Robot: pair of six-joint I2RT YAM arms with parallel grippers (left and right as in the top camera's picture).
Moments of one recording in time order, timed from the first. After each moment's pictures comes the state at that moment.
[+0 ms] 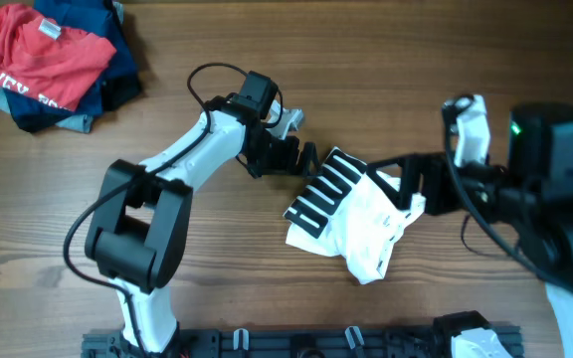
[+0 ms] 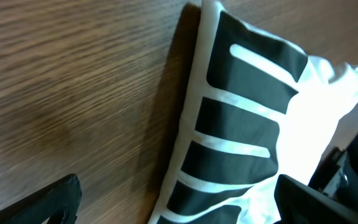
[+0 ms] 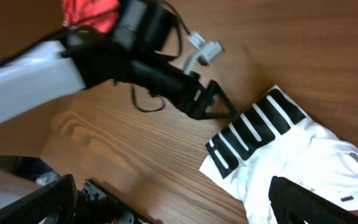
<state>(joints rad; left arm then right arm) -0.43 2.00 1.35 -0.72 0.60 -0.17 0.16 1.04 1.40 -1.17 -0.55 0.25</state>
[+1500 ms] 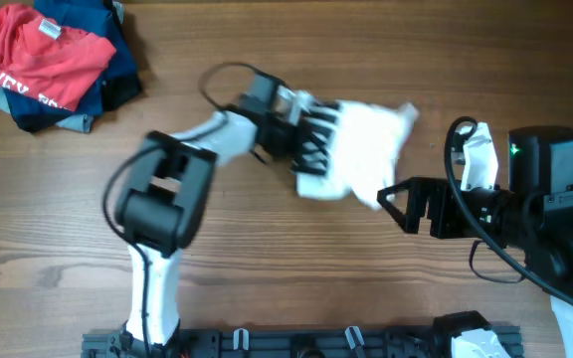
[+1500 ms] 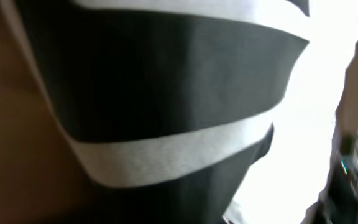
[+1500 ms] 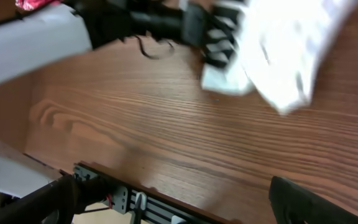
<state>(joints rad) -0.37 2.22 1.38 -0.25 0.71 -0.31 0.16 1.02 1.40 -1.37 -0.46 0.28</state>
